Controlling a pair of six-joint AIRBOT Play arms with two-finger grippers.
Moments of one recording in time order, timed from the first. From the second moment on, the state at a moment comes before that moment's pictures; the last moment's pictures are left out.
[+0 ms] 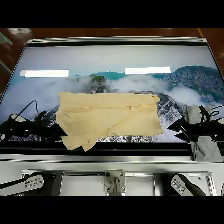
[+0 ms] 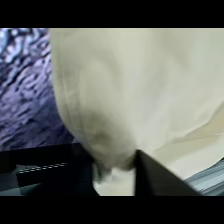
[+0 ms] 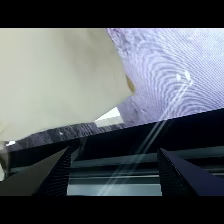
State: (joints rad) left arm 0.32 -1.34 0.62 0.91 -1.16 -1.23; right arm -0.54 -1.09 0.69 -1.03 1.29 1.35
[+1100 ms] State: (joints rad) left arm 0.30 -1.12 0.66 0.85 -1.25 -1.17; right arm -0.54 -1.20 0.47 -0.79 0.98 1.28
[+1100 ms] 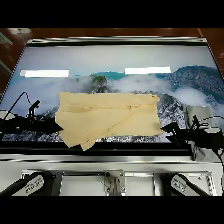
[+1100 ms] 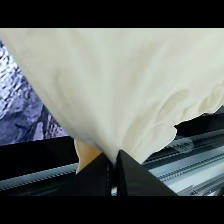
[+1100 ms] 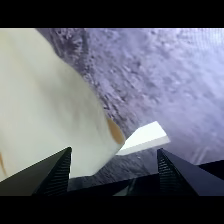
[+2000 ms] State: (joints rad) left arm 0.31 -0.93 1.16 0.82 -1.22 -1.16; right arm -0.32 -0.90 0.92 -0.59 1.03 1.08
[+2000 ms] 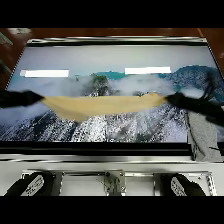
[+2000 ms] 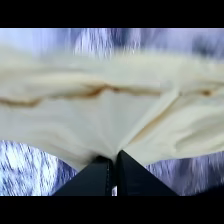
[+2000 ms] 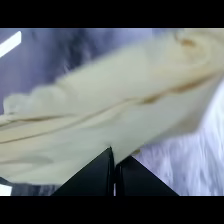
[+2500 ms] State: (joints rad) left arm 0.31 -0.73 1.94 0.87 -1.03 -1.23; right arm -0.31 -0.50 1.59 -1.02 0.98 1.25
